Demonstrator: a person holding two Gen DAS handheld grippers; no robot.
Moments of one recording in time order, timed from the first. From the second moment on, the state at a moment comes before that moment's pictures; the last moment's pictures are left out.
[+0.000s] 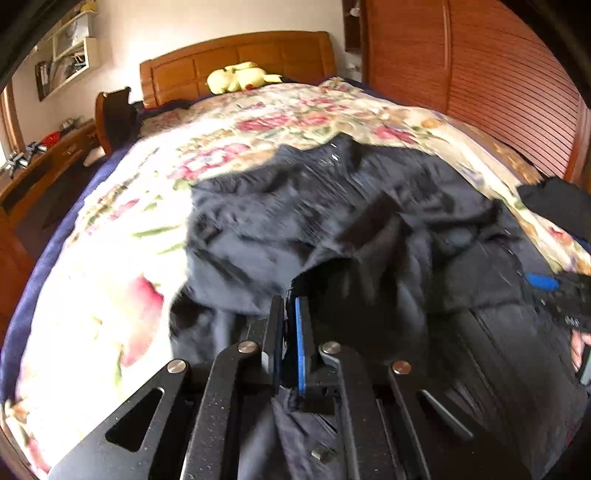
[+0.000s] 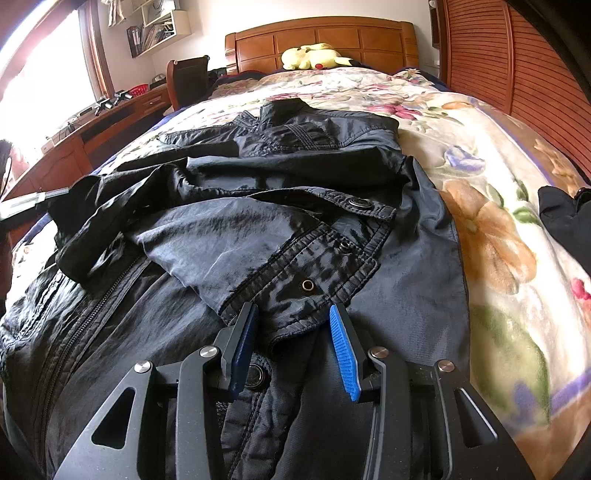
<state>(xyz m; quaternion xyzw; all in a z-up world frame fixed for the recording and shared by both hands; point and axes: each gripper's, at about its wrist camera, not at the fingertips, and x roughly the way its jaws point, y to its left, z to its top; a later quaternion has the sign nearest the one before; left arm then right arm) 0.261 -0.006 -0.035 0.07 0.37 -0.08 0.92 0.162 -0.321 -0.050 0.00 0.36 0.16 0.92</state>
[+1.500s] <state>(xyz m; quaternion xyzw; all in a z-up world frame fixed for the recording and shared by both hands) 0.245 -0.005 -0.097 0.10 0.47 -0.09 0.87 0.163 -0.322 -0.052 -0.01 0.36 0.16 0.92</state>
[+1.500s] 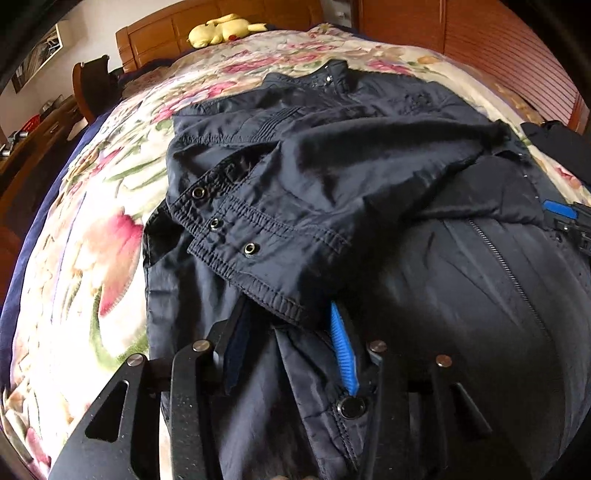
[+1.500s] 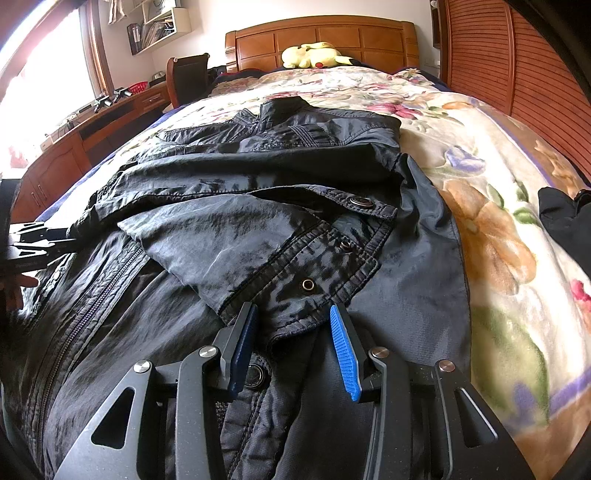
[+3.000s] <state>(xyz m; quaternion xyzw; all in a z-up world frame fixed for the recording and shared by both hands) 0.173 0.025 -0.043 0.06 0.40 -0.11 0.91 0.163 -0.322 -0.052 -0.01 0.36 0.16 0.92</state>
